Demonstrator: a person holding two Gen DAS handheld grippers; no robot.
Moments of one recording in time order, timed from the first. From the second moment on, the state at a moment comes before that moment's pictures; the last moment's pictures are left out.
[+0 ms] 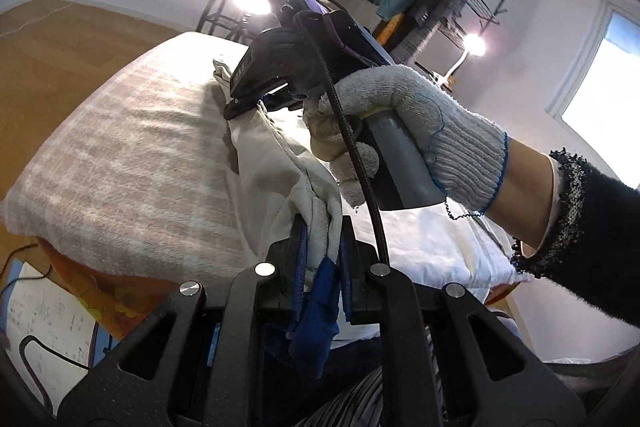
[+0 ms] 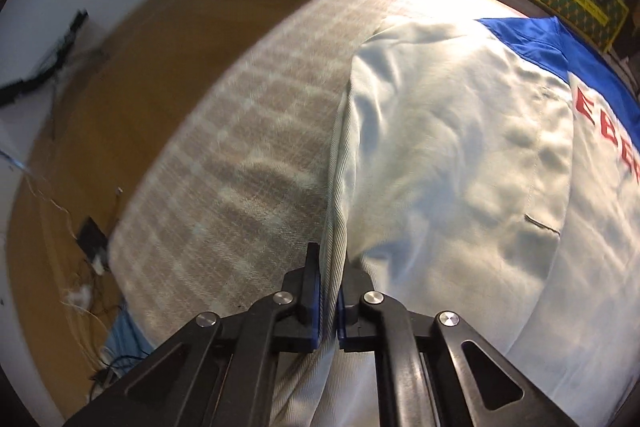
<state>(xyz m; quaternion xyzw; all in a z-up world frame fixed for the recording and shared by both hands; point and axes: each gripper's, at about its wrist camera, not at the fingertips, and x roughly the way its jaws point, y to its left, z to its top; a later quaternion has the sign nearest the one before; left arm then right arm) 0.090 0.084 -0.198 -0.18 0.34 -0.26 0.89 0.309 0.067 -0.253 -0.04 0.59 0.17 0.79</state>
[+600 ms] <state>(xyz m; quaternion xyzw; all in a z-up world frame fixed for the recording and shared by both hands) 0.062 -0.009 -0.175 -0.06 0.36 -0.33 0.87 0.242 -0.129 -0.228 0.26 0.48 0.17 0.82</state>
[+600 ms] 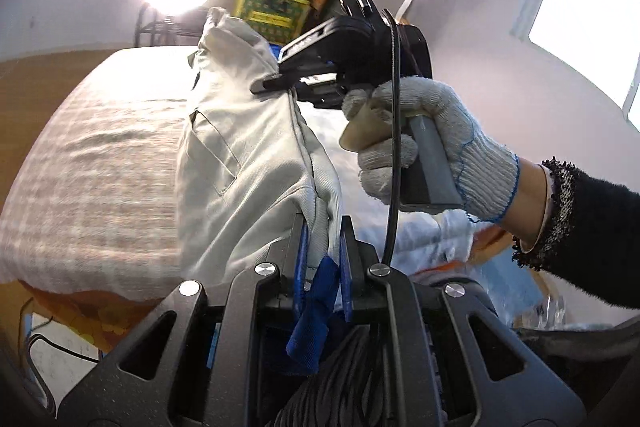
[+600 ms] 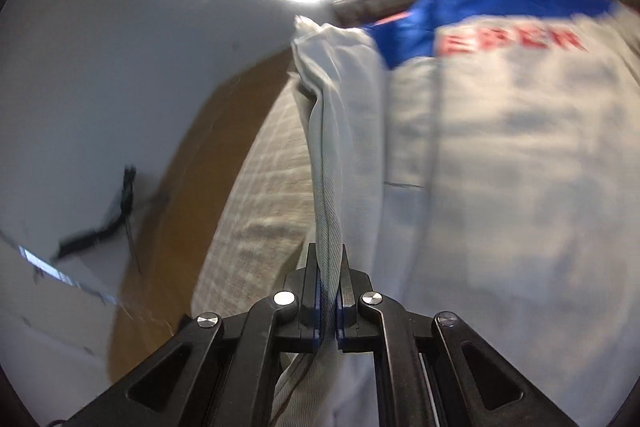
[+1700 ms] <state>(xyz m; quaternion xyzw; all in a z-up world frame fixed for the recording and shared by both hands) 0.036 0.070 -0.164 -0.06 0.39 -0.24 0.89 0.209 -0.196 -0.197 0.18 0.47 0.10 0.86</state>
